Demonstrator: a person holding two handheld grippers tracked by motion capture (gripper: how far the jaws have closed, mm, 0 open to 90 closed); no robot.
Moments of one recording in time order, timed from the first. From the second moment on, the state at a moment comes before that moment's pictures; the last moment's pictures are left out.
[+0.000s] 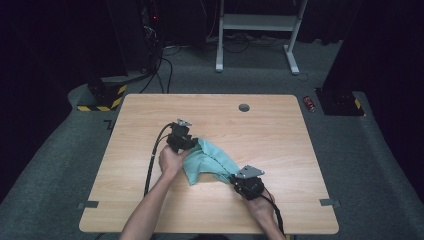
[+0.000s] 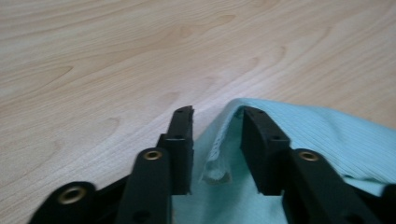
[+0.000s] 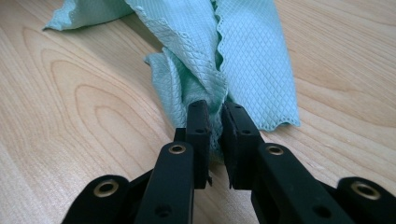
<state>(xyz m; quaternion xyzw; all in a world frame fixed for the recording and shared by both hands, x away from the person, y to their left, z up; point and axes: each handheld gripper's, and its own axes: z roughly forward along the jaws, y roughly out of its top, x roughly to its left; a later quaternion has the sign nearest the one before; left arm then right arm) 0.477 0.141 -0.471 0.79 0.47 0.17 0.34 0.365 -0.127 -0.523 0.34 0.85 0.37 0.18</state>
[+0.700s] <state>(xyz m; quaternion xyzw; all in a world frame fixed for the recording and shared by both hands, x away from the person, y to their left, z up) 0.379 0.137 -0.489 0.83 0.40 0.12 0.36 0.357 -0.134 -0.510 0.35 0.83 0.41 0.15</state>
